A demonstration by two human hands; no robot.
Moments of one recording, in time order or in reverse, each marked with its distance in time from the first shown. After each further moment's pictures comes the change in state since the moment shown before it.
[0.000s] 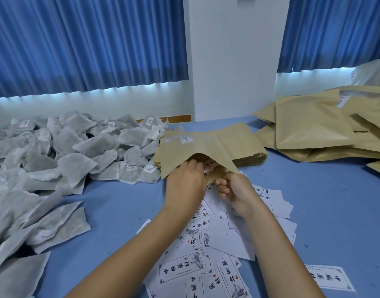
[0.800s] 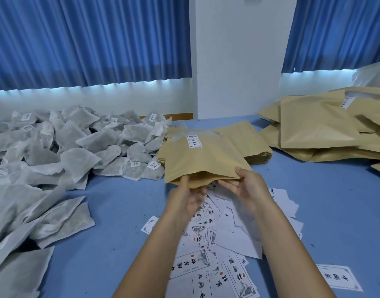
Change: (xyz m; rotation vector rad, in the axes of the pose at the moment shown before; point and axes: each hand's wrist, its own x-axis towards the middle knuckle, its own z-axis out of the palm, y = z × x) left_hand -0.022 -0.012 0.020 -1.786 -0.322 -1.401; right_hand -0.006 -0.006 -0.003 0.210 0.049 -0.091
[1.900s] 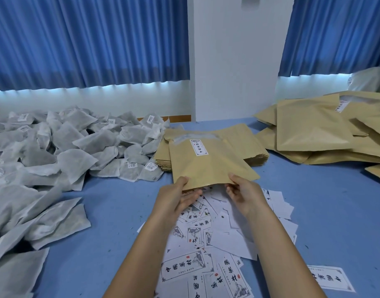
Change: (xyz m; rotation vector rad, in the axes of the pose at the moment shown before) left_hand -0.003 0.014 -0.013 0.019 -0.041 0.022; right_hand 0.005 0.009 -0.011 0.017 0.168 0.075
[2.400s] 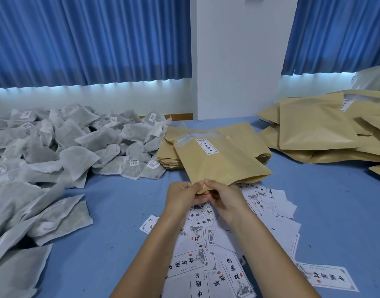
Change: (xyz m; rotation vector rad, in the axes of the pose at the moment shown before) left_hand -0.005 -0.013 0.012 0.270 -0.001 0.140; right_hand -0.025 0.031 0.028 -0.061 -0.179 0.015
